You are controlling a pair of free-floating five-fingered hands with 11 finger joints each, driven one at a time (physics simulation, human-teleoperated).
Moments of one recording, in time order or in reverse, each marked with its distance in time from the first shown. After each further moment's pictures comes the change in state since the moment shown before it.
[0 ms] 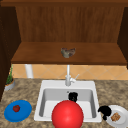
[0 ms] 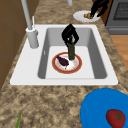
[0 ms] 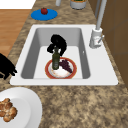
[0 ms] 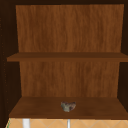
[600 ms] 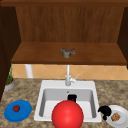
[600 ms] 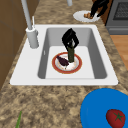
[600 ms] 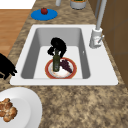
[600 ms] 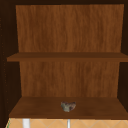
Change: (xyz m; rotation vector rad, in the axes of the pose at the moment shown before) left hand -0.018 -0.022 0.004 0.009 0.001 -0.031; right hand 0.000 0.000 0.000 0.000 0.000 0.000
